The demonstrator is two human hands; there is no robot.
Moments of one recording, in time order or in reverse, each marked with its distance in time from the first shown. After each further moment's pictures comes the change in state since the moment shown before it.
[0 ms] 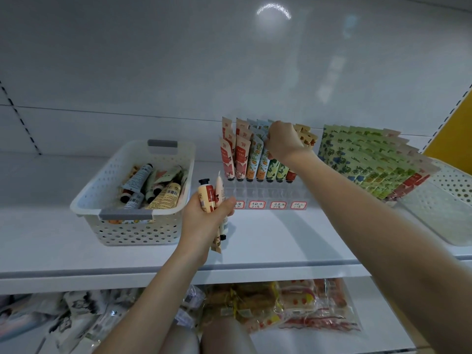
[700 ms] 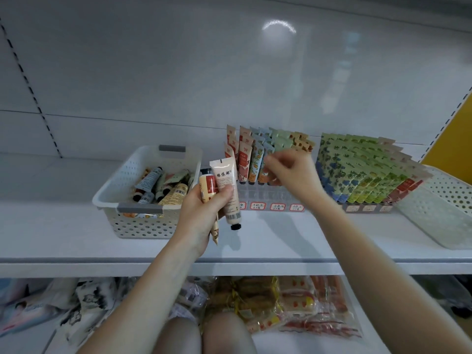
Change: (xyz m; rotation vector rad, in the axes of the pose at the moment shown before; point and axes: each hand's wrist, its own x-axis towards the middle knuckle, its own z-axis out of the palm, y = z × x) left_hand -0.020 0.027 -0.008 -0.261 -0.079 0.051; right_hand -0.116 -0.012 -0.028 0.849 0.078 -0.016
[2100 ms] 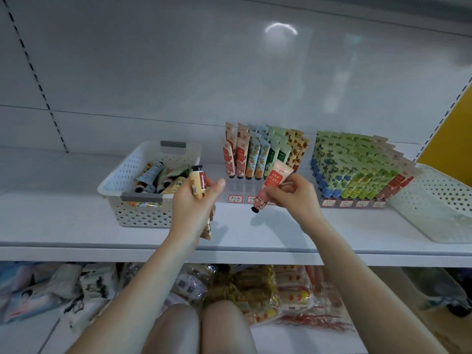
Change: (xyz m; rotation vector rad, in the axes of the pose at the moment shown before) left_hand -0.020 -0.001 -0.004 0.281 0.135 0.187; right_hand -0.043 0.035 0.001 0.173 0.076 0.210
